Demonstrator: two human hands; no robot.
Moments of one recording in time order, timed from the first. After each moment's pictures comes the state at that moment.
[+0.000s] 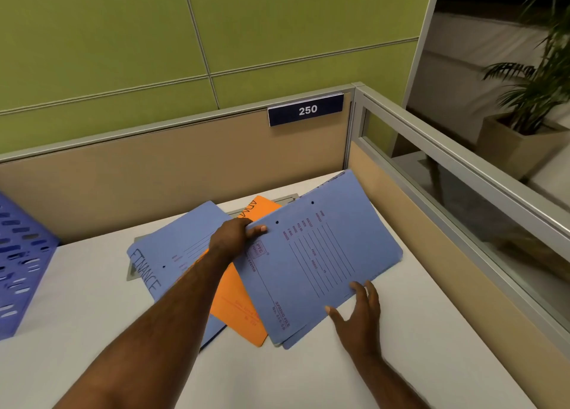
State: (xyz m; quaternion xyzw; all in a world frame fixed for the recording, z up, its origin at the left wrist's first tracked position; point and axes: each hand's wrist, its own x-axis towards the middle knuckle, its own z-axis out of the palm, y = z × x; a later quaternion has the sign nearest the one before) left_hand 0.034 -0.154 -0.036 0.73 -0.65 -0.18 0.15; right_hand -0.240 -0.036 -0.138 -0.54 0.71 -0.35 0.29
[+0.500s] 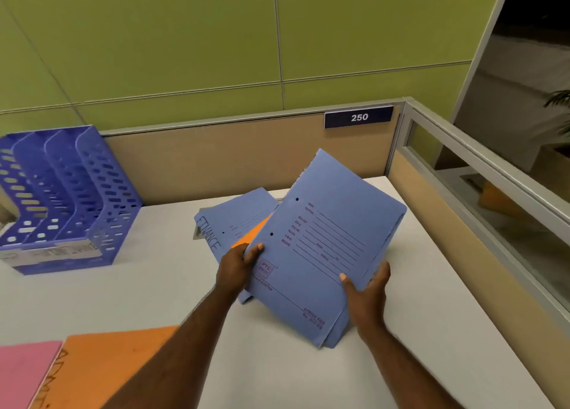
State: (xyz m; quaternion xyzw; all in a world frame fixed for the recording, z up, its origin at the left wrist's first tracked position) left_hand 0.067 0.030 -0.042 0.75 -0.46 -0.24 0.40; right_hand -0.195 0.007 -0.073 -0.45 0.61 -0.49 0.43
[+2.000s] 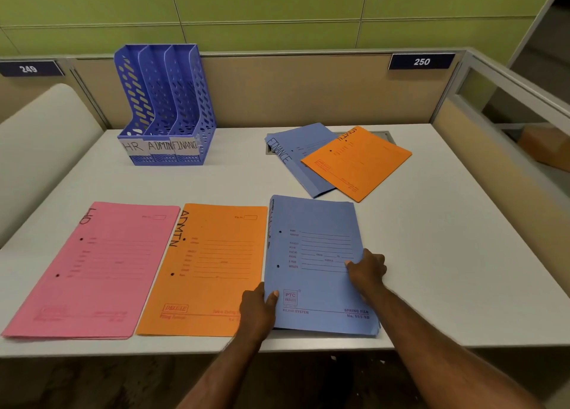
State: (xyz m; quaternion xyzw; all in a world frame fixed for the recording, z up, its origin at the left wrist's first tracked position) left_hand 0.058 0.414 -0.109 0.79 -0.38 -0.34 0.35; right_hand -0.121 0.244 -0.100 -0.59 0.72 -0.15 0.34
